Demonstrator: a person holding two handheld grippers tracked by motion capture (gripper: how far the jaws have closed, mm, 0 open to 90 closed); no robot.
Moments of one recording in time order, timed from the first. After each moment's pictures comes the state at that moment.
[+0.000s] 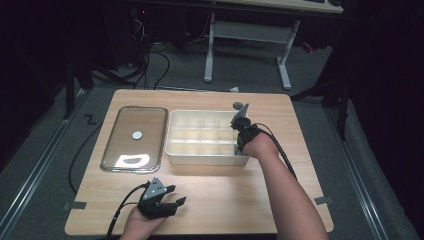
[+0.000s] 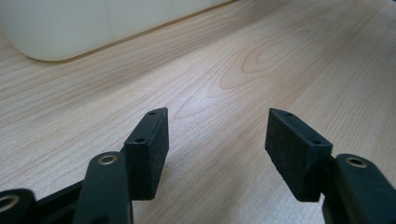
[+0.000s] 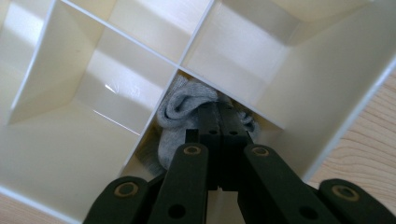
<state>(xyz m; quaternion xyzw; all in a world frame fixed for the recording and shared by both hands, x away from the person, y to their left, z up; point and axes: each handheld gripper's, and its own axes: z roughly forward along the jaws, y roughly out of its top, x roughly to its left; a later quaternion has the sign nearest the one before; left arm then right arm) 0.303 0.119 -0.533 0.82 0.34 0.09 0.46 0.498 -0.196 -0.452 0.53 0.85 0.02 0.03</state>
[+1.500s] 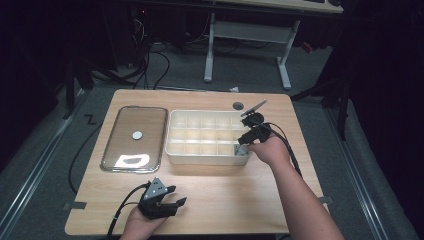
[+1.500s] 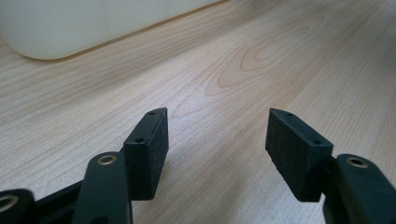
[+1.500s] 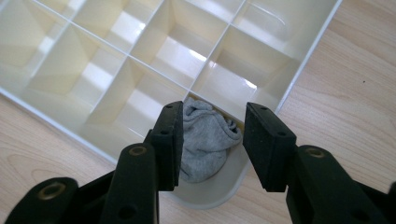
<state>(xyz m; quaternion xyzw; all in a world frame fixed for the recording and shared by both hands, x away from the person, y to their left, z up) 0.303 0.118 -0.534 0.82 0.34 0.09 0.46 0.461 -0.216 -0.405 0.52 0.83 0.17 0.10</state>
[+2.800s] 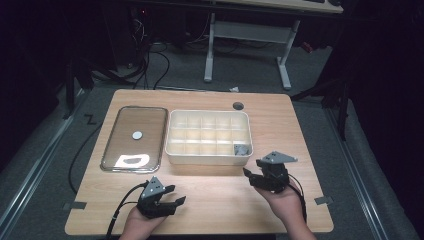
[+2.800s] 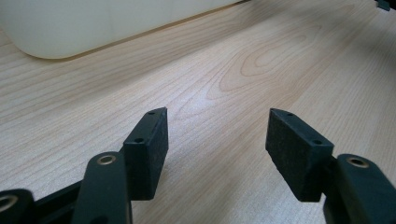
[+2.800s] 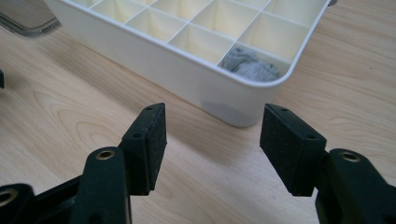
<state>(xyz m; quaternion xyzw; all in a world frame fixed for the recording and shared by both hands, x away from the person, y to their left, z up) 0.304 0.122 -0.533 0.81 0.34 0.07 0.47 0.322 -0.247 -0.451 0.46 0.78 0.35 0.21</state>
